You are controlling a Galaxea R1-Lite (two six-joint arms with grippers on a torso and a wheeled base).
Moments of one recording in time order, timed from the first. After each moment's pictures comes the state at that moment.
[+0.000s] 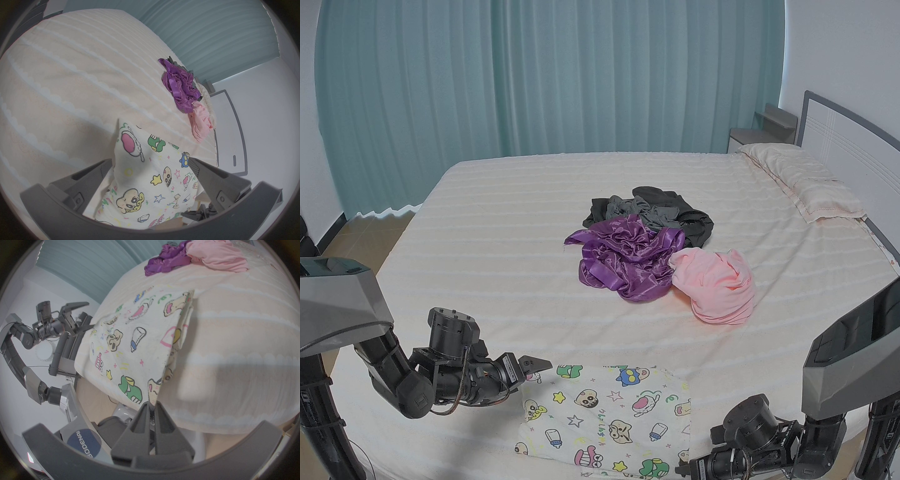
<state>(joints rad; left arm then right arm) -0.34 2.07 -0.45 -0.87 -0.31 -0.84 0.80 2.21 -0.10 -1.15 0.17 0.63</state>
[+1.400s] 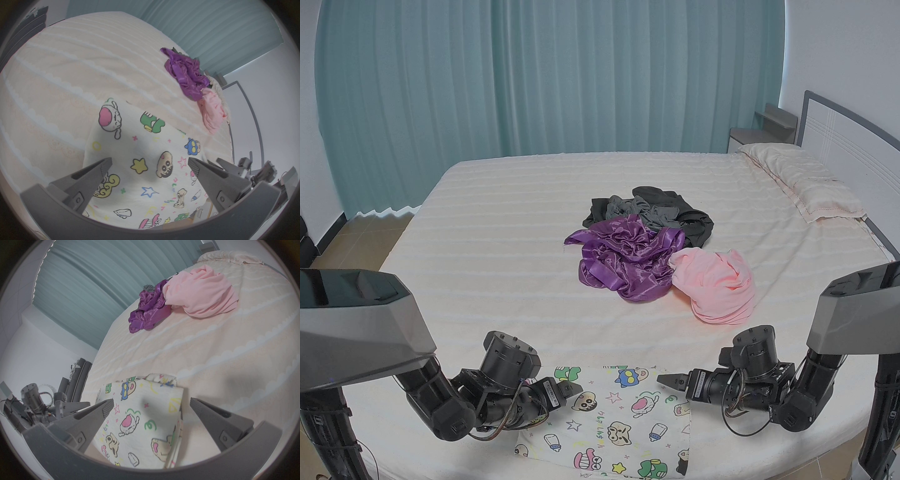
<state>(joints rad) -0.58 2.09 -0.52 -0.73 -0.03 -0.95 0.54 2.23 -0.44 -1.15 0.10 0.72</state>
